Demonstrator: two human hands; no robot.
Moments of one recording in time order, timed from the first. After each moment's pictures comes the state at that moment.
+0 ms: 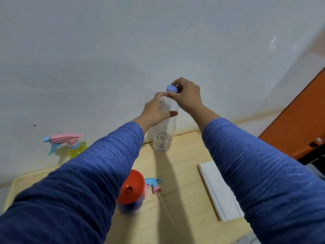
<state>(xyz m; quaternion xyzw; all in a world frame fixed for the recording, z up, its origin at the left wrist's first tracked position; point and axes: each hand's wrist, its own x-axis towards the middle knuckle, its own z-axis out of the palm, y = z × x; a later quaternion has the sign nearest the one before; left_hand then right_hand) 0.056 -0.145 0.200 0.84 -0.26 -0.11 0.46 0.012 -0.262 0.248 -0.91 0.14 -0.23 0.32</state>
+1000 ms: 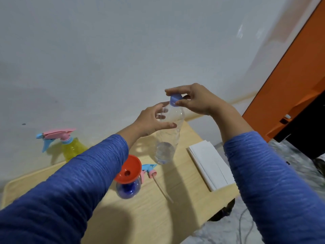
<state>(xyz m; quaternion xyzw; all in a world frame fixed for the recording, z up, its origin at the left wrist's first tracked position) -0.014 -0.113 0.185 0.75 -0.37 -0.22 0.50 -0.112 -0.257 0.275 -0.95 0.04 -0.08 0.29</state>
